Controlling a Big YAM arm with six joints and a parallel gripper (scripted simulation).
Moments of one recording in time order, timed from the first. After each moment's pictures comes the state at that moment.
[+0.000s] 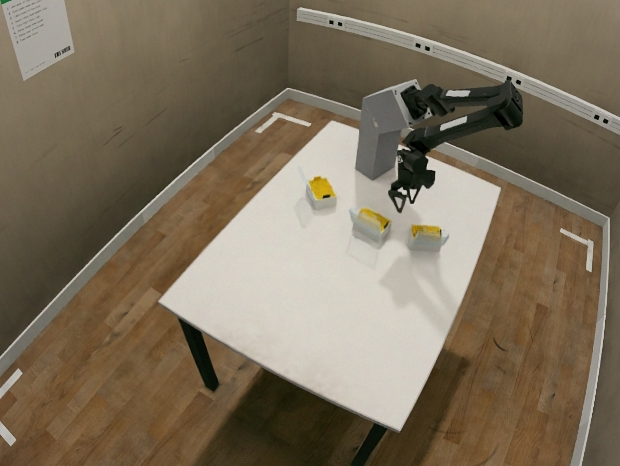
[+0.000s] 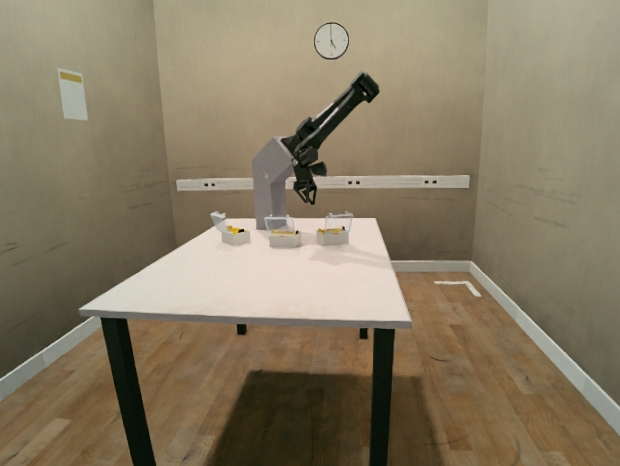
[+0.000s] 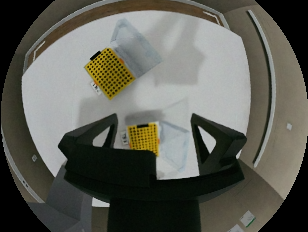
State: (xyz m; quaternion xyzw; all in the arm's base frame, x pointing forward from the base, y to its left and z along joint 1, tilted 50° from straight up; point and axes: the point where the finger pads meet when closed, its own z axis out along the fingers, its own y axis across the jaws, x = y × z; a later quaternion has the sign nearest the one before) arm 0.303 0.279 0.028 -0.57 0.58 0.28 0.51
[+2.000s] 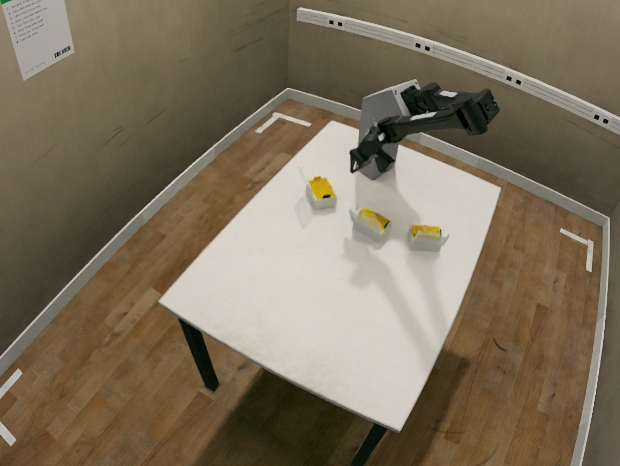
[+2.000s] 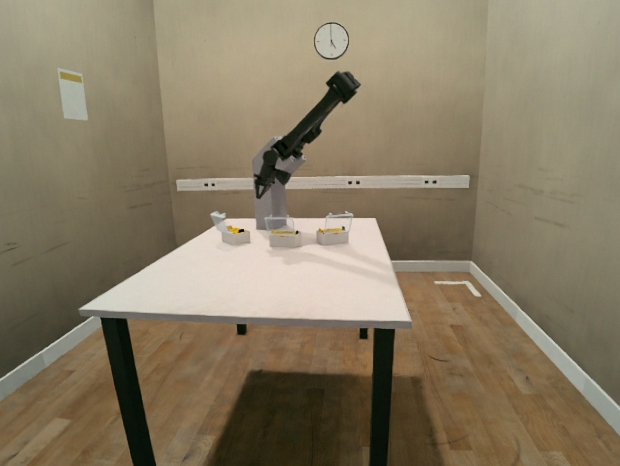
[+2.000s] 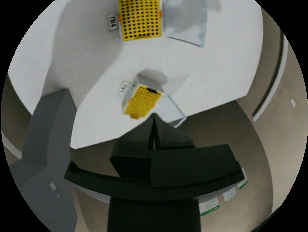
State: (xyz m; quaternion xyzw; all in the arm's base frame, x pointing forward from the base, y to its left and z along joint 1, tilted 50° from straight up) arm 0.311 0.114 -0.144 -0.62 0.71 0.09 0.32
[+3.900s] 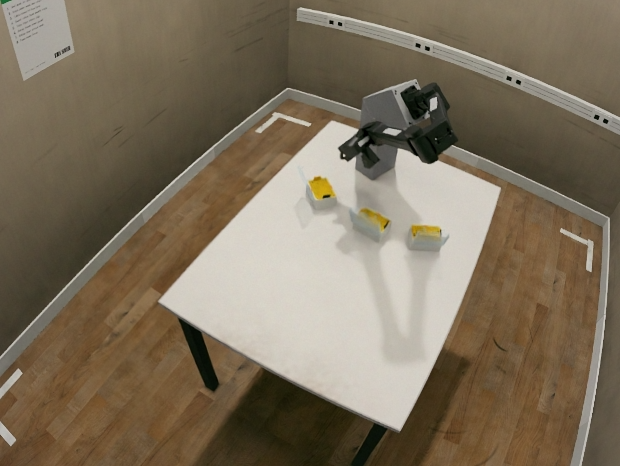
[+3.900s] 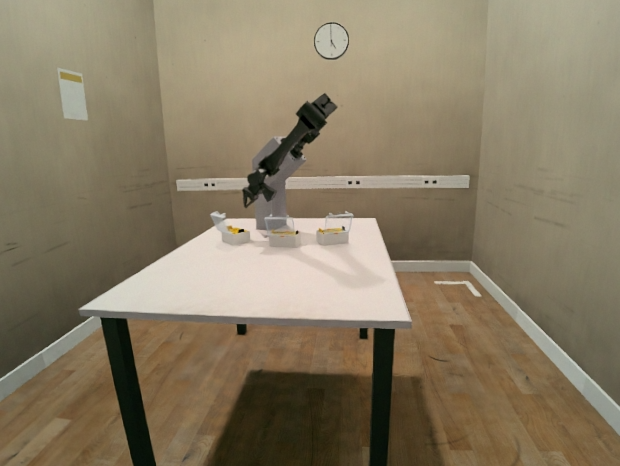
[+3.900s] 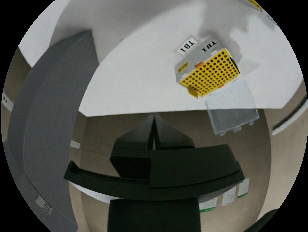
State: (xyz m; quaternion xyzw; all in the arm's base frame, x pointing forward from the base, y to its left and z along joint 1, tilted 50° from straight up) arm 0.225 0.089 -0.282 -0.70 0.69 0.10 0.15
